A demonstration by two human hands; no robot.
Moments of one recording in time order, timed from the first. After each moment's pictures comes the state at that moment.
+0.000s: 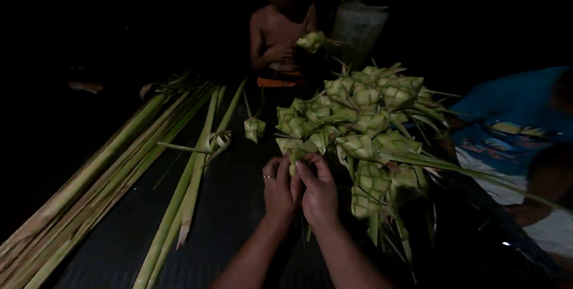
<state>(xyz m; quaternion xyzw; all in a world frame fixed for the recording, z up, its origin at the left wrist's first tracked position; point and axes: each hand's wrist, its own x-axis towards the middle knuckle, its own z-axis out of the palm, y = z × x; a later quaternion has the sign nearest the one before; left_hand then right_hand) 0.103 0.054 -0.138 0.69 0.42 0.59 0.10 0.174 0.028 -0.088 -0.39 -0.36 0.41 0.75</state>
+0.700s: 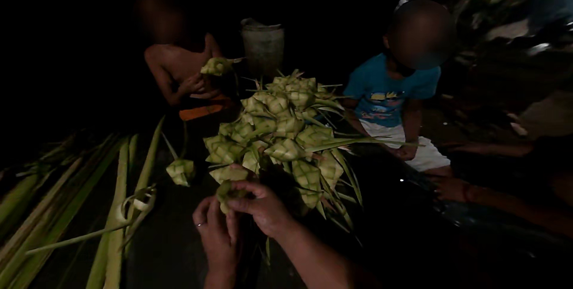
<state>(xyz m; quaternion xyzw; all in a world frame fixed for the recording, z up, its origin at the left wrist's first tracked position) 0.099 0.053 -0.138 0.72 0.32 0.61 0.09 0.211 0.020 -0.083 -0.35 -0.45 0.47 0.68</state>
